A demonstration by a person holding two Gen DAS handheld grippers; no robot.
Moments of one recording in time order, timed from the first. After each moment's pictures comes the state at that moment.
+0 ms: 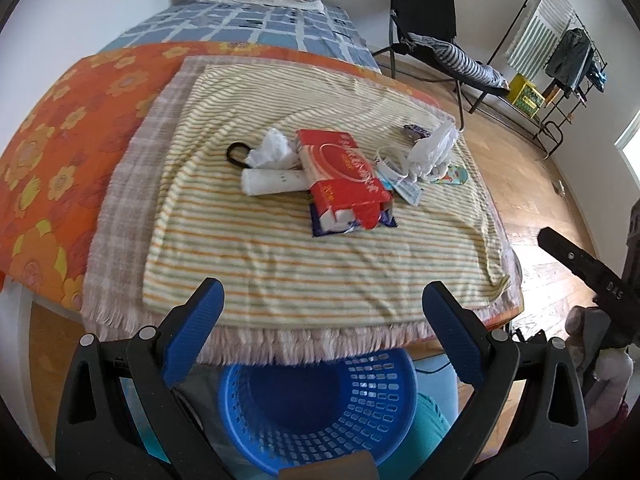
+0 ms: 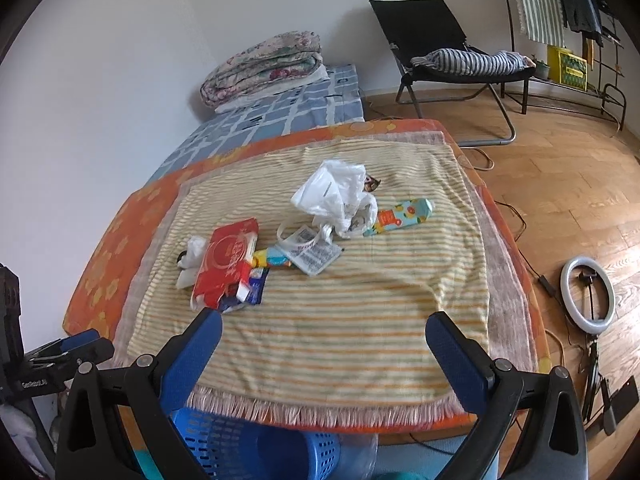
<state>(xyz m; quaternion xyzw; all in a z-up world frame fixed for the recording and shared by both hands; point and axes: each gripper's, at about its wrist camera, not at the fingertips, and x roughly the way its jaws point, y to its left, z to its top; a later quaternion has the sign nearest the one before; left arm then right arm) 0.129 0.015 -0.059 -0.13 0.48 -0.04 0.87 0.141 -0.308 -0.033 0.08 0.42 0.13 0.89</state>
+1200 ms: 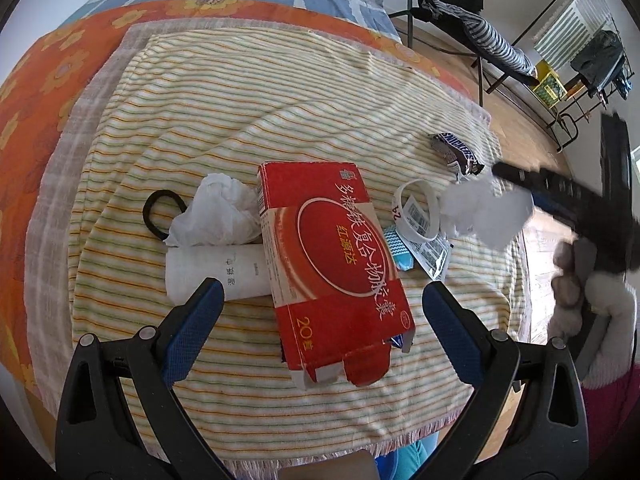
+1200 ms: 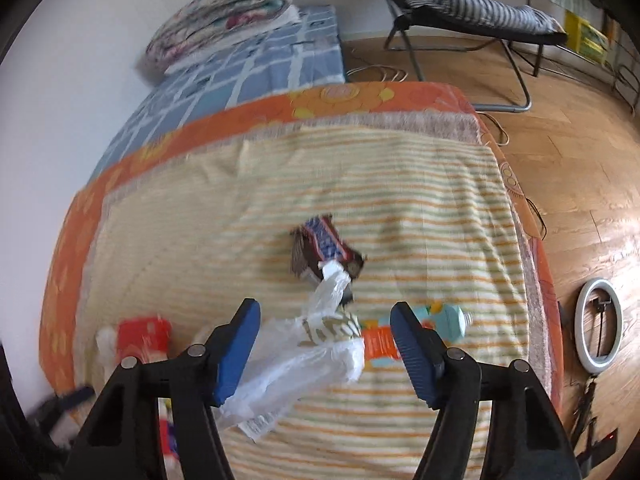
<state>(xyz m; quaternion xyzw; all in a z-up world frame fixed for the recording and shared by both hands) 0.290 -0.001 -0.116 -0.15 0.56 -0.04 0.82 0.360 -0.295 -0.095 0.07 0.53 0.11 0.84</state>
